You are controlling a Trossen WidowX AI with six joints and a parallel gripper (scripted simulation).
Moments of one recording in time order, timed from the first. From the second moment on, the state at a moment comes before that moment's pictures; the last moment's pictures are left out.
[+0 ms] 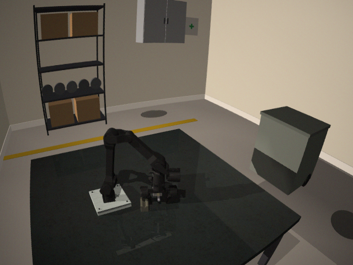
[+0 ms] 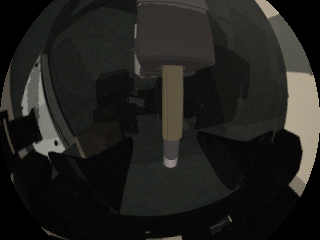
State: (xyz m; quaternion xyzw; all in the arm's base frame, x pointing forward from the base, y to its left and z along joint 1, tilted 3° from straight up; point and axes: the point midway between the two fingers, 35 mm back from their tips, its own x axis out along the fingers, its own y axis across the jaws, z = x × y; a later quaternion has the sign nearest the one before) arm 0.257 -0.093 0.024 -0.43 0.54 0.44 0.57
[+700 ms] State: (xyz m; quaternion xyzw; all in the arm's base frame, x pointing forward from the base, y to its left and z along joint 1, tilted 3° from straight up) arm 0.261 -0.085 0.023 -0.43 0.54 0.44 0.57
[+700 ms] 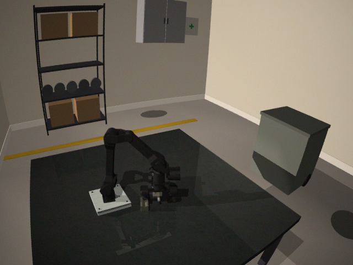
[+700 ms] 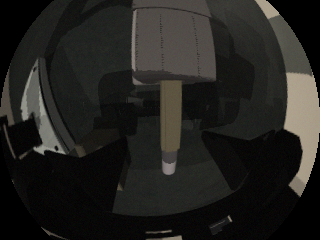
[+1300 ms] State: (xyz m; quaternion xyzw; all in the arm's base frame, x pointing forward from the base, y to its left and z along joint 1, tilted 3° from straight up) arm 0.262 -0.080 0.022 -0.43 0.54 0.44 0.57
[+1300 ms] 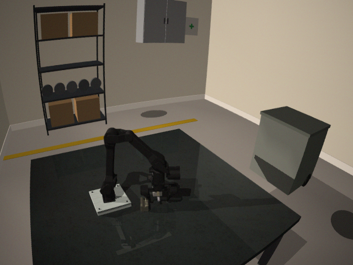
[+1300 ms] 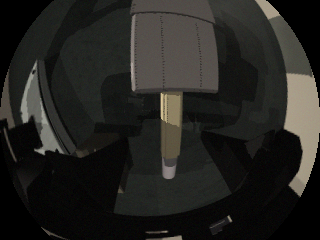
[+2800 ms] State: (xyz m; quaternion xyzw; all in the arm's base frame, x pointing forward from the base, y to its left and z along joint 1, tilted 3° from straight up) arm 0.260 -0.080 0.023 -0.43 0.54 0.44 0.57
